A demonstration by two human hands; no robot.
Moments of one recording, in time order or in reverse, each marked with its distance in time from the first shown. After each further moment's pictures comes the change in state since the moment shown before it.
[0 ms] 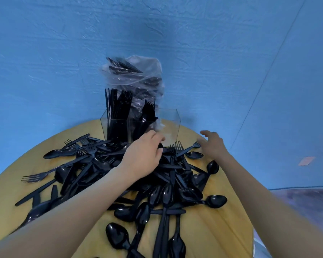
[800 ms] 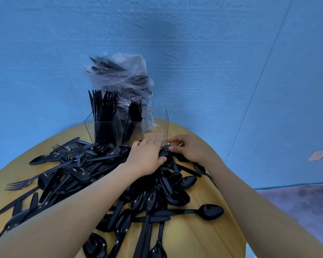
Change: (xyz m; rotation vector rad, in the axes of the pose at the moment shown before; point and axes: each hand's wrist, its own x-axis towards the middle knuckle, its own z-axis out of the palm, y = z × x) left_hand 0.037 0.017 0.039 0.245 -0.287 -0.137; right_hand -0.003 -0.012 0.011 0.279 -0.296 -0.247
